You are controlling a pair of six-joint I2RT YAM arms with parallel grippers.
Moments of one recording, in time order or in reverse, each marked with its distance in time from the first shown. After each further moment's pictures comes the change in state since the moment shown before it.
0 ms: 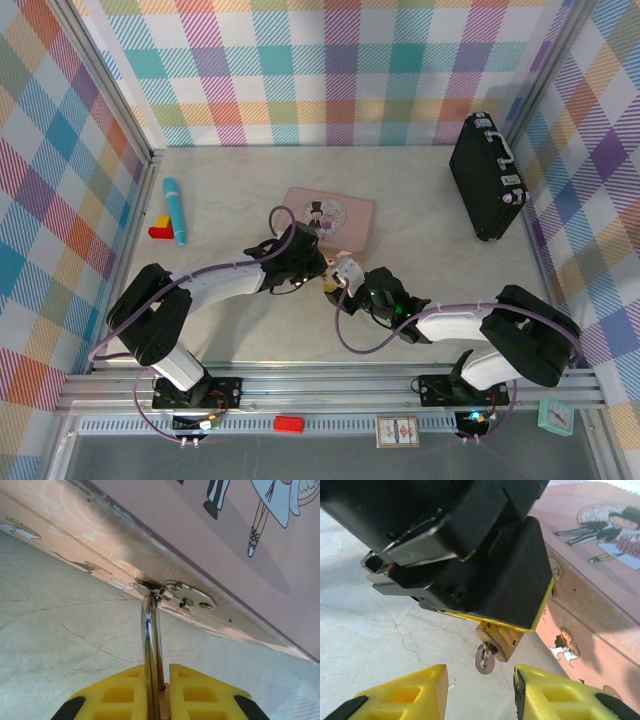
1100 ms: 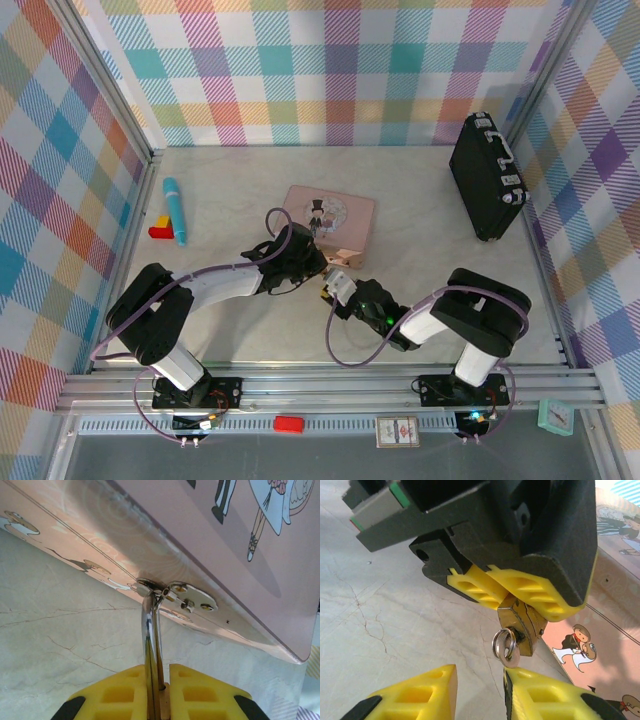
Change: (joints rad) left arm 0.018 0.000 -0.054 0.122 0.037 -0.032; right arm 0.060 0.273 -0.027 0.333 0.151 -0.131
